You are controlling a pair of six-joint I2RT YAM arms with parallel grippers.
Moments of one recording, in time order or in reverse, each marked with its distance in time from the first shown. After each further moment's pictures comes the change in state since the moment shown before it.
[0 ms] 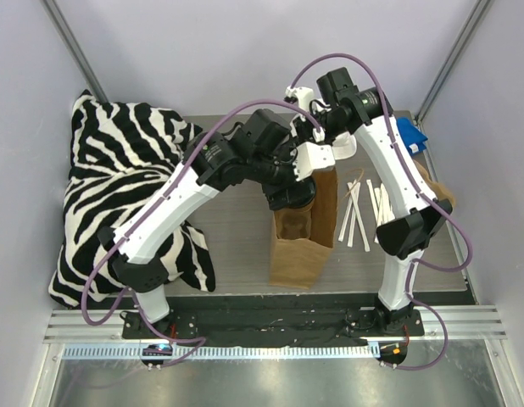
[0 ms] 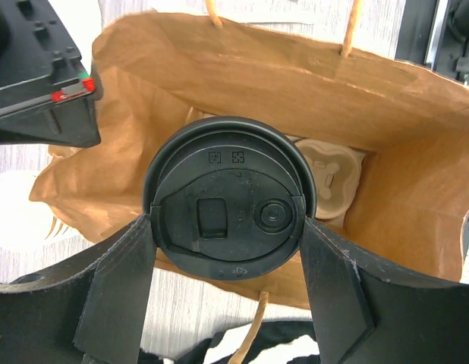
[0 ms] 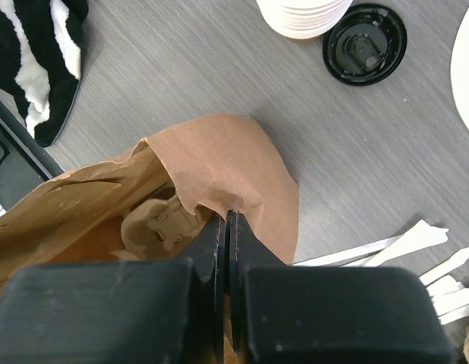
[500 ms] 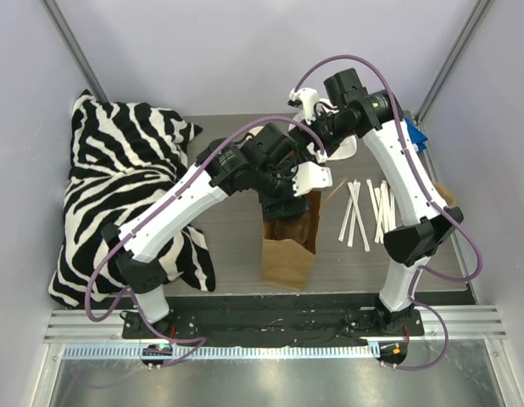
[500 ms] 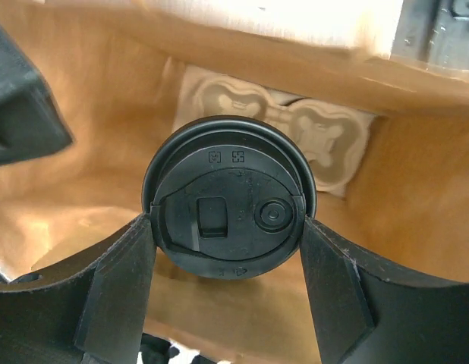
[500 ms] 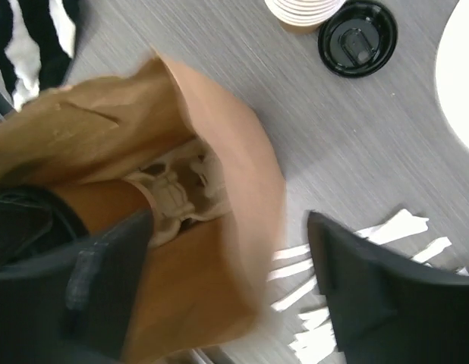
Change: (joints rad) left arm -0.006 -0.007 -0.144 -0.026 -0.021 0.087; right arm -0.002 -0.081 -0.072 0.001 0.013 -0.047
